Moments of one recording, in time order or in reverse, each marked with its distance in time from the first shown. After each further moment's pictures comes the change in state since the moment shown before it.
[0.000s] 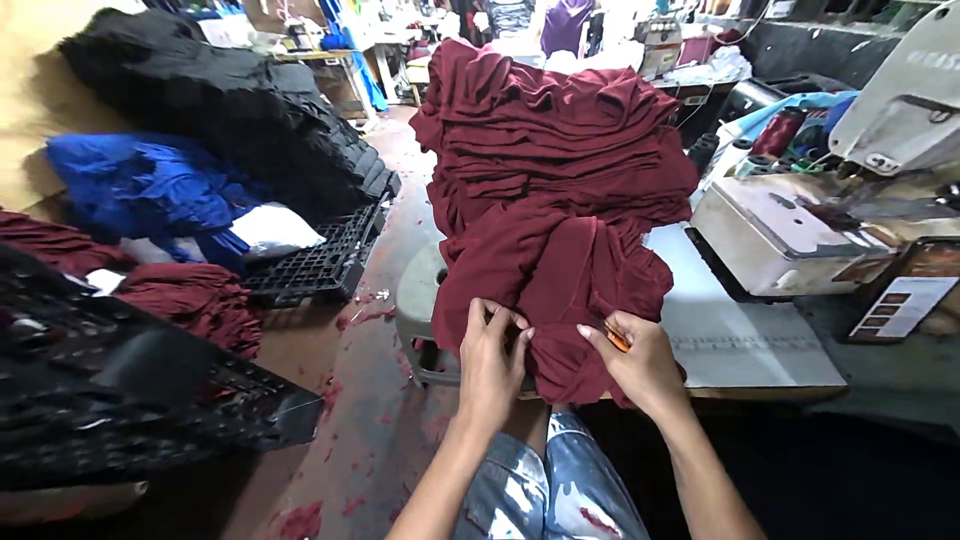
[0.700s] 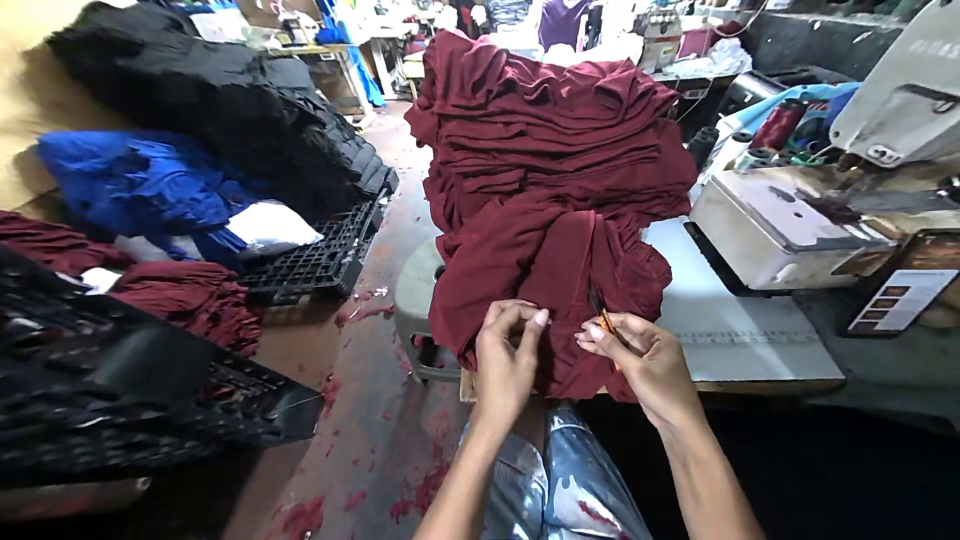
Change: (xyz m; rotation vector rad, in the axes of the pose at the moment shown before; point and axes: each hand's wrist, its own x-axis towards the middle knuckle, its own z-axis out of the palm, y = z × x) left_hand -0.004 0.024 0.011 -0.414 -0.038 -0.216; right_hand -0.018 0.000 -0.001 0.671 -0.029 0.089
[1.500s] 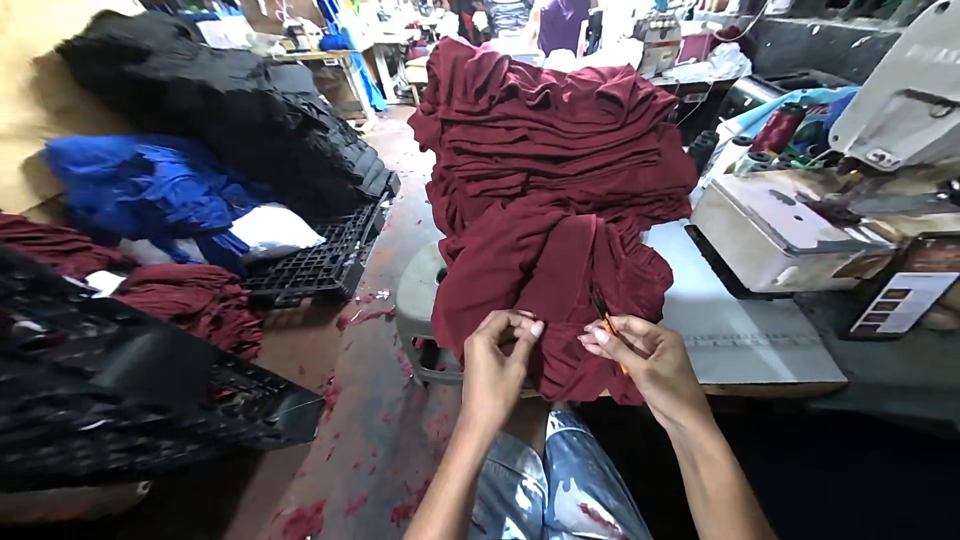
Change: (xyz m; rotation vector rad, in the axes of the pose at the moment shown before) left_hand 0.001 -0.009 -0.016 -0.009 -0.043 0.004; right_hand 0.004 0.001 -0.006 0.004 -0.049 -0.005
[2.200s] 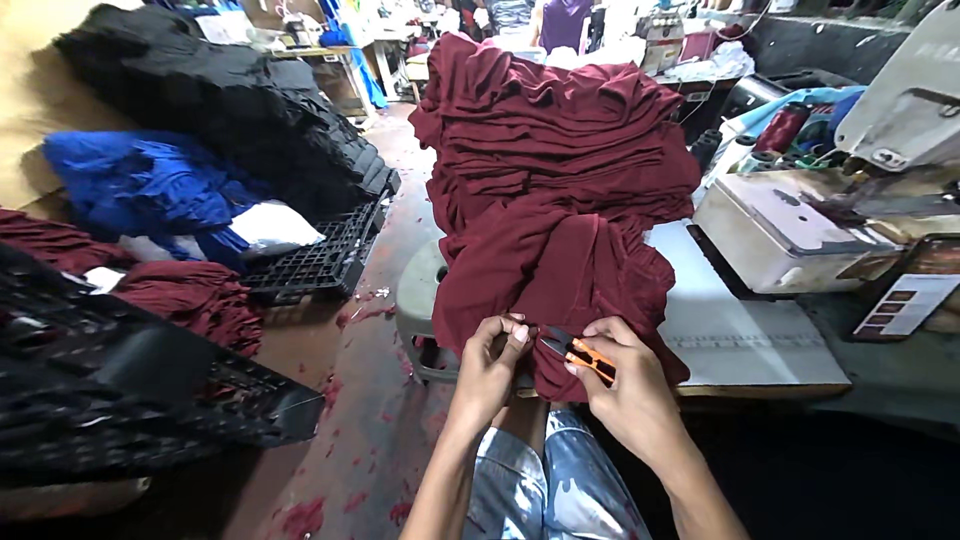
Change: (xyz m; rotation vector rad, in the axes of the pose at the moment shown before) left_hand -0.003 0.009 -0.014 -0.283 -0.091 -0.296; right_hand -0.018 -0.002 0.022 -0.720 -0.063 -0.263
